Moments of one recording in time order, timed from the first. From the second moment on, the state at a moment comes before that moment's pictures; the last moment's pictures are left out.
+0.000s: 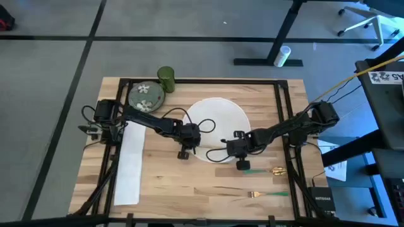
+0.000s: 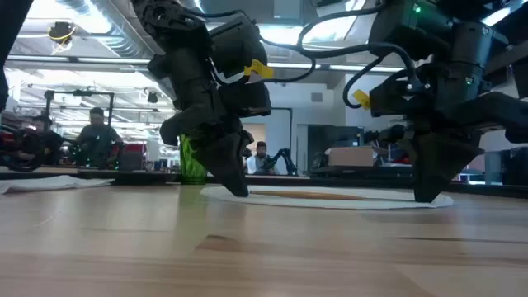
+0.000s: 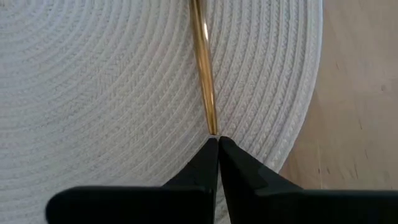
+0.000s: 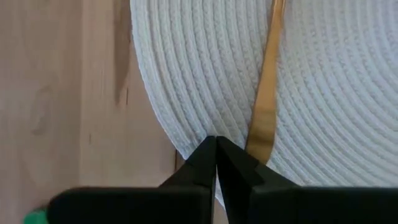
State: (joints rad) left arm -0.01 1.89 1.03 -0.25 0.05 0.18; right arm 0.24 1.60 0.77 -0.47 0.04 0.17
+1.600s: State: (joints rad) left arm -0.13 1.81 1.16 -0.38 -0.05 0.24; right arm 0.24 1.58 0.77 -0.63 0.21 0.19
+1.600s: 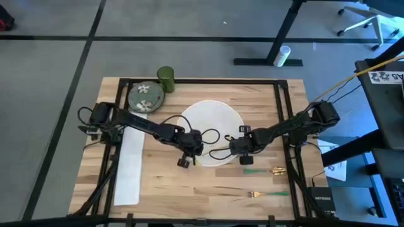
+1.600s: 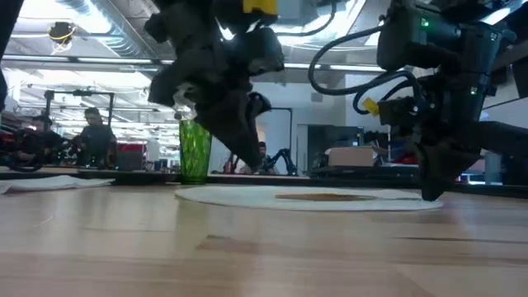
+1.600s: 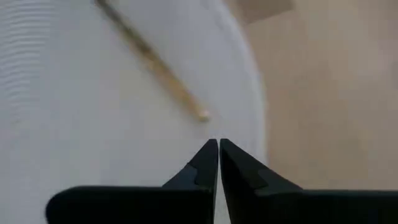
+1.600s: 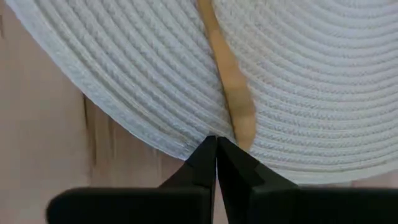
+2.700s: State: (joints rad) left arm 0.00 1.79 0.94 -0.39 -0.11 0.04; right arm 0.29 1.60 0.77 -0.34 -0.03 0.10
